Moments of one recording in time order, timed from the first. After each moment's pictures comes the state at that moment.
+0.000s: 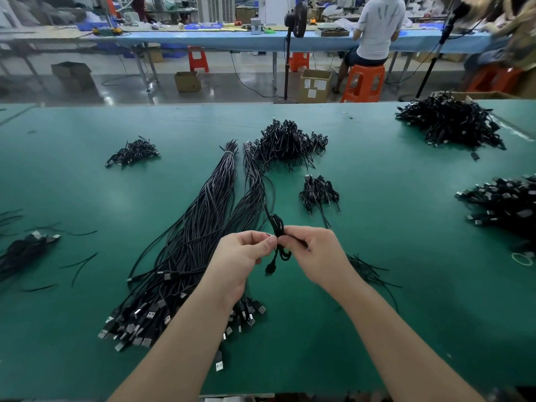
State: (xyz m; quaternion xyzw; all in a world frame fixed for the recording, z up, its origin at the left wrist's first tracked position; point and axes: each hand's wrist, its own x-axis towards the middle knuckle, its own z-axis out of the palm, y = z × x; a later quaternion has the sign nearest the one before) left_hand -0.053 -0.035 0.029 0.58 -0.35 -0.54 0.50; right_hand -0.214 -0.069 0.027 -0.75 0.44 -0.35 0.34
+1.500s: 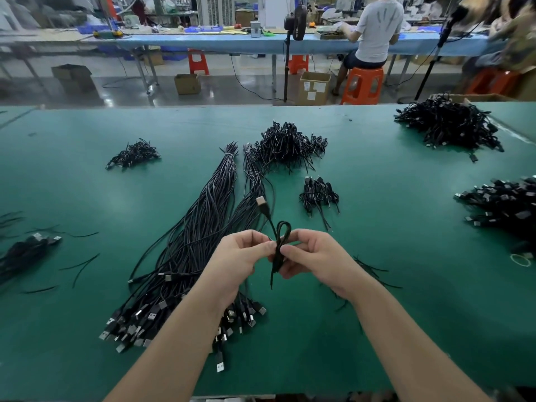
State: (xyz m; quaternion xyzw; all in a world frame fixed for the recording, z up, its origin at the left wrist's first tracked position) left_hand -0.045 -0.028 0.034 0.59 -0.42 -0.51 0.46; right_hand -0.225 -0.071 0.025 -0.59 0.37 -0.30 0.66
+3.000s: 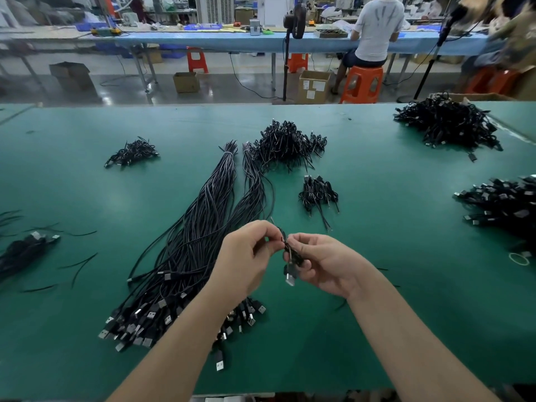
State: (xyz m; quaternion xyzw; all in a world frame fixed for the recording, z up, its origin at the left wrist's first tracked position) left_hand -0.054 -0.024 0.037 0.55 -0.67 -0.21 0.46; right_hand -0.225 -0.071 0.035 -0.36 0.37 -0.27 0.81
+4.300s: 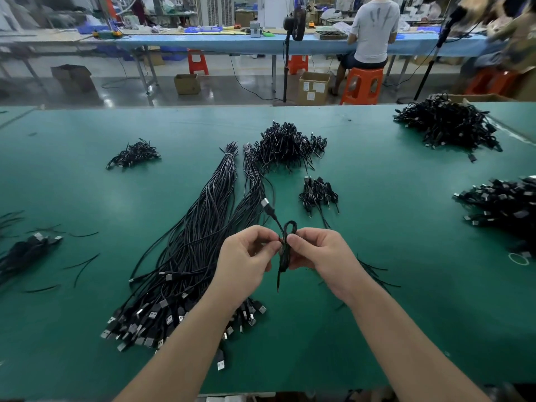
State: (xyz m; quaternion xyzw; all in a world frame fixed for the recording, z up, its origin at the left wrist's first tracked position) left_hand -0.056 -0.022 0.025 0.56 -0.54 -0.37 0.51; right_hand -0.223 -0.061 0.033 -0.54 0.40 -0.38 0.63
